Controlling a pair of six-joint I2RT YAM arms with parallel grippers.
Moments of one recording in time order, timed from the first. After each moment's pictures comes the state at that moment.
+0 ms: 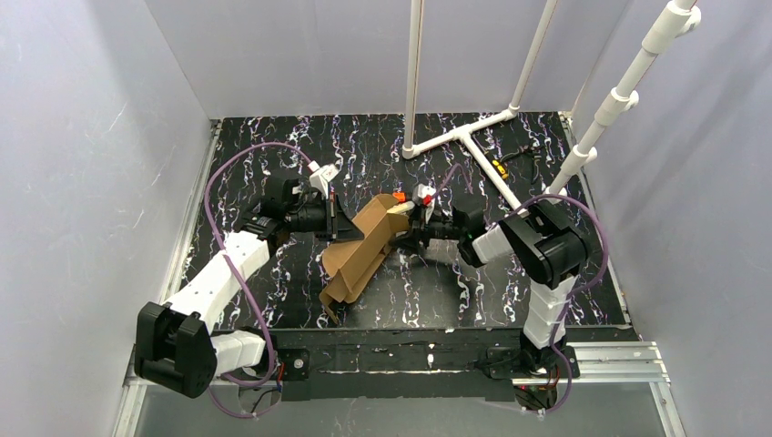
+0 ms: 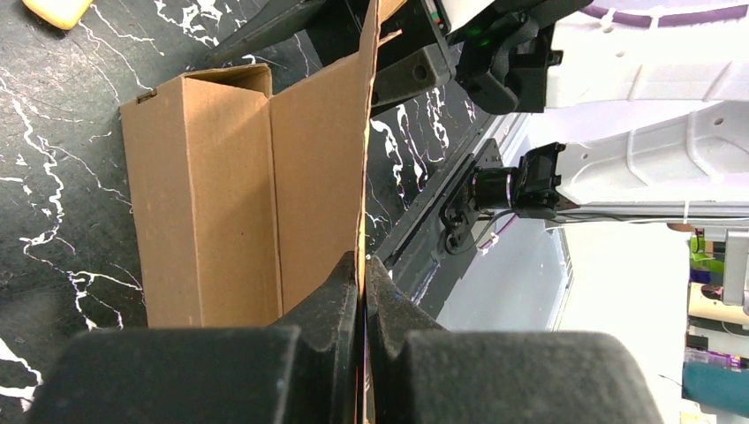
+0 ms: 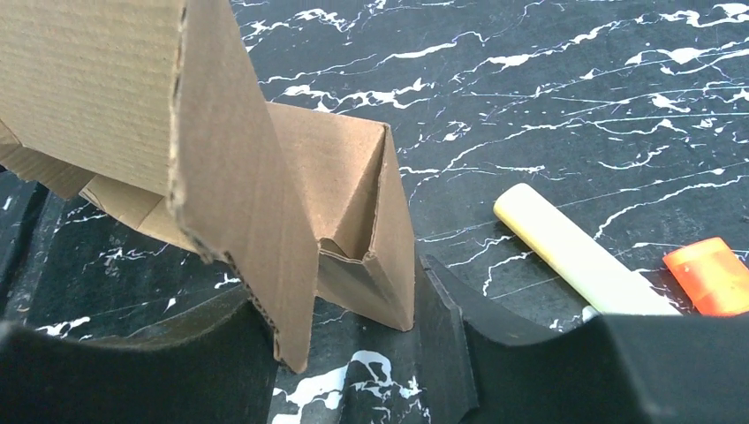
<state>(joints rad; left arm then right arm) -0.34 1.20 0.87 -0.34 0.79 -0.44 0.53 1.90 0.67 1.04 -0.93 0.02</state>
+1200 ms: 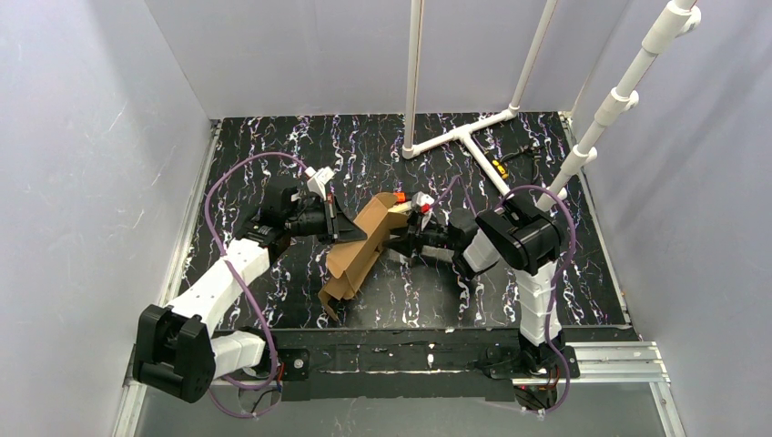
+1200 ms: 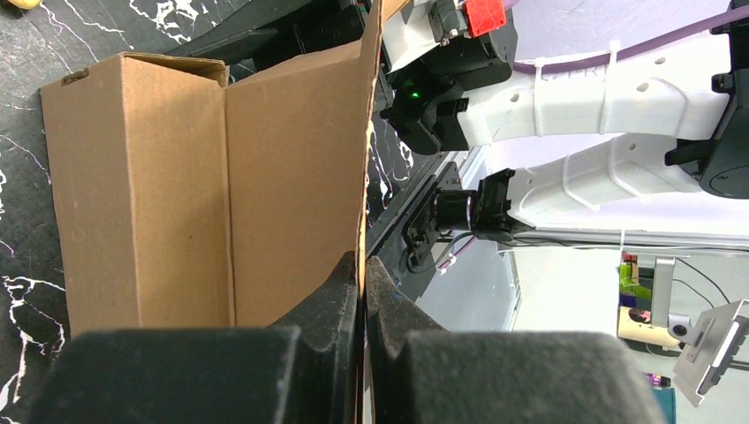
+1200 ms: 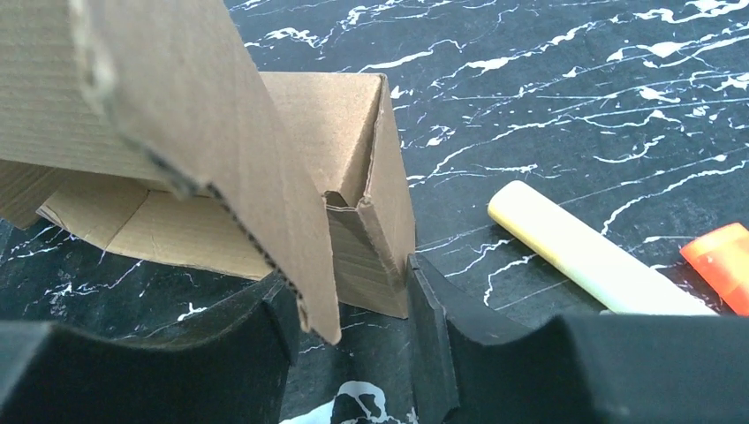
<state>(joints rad) -0.34 1.18 0.77 -0.17 0.81 -0.63 0.58 2.09 0.64 1.42 -0.79 0.13</state>
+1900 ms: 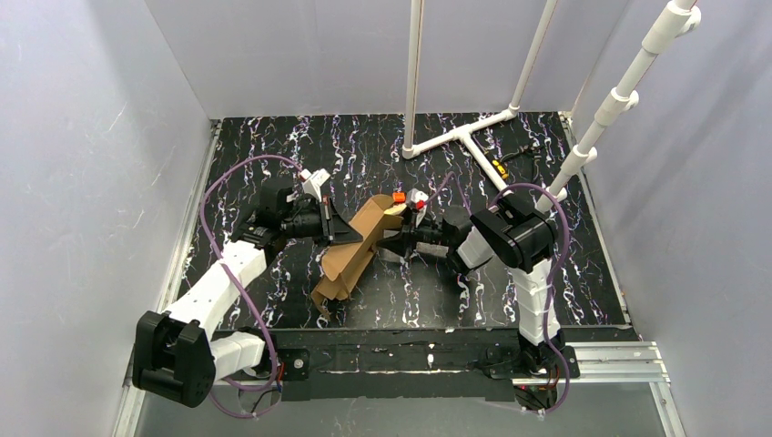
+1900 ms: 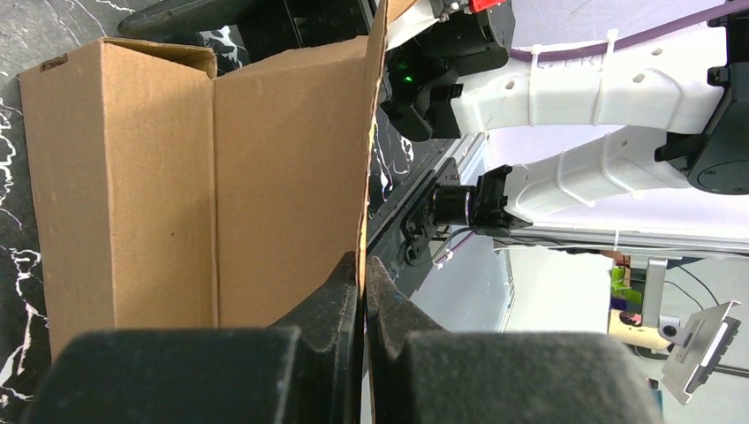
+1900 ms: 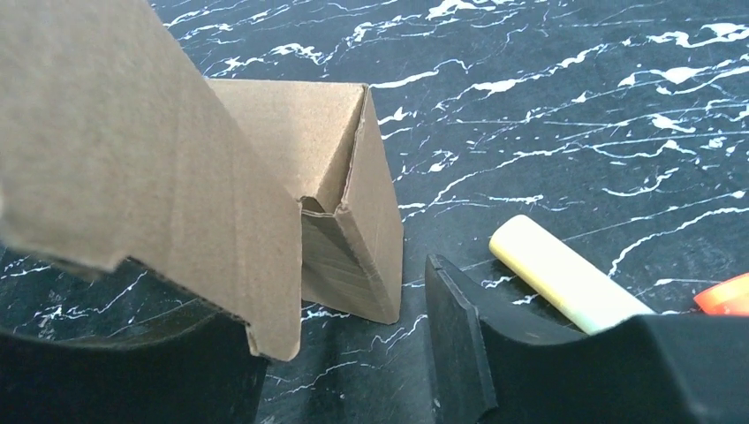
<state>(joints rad) -0.31 1.15 0.77 -0.21 0.82 -0.63 0.60 2.13 0.71 1.42 -0.80 0.15</state>
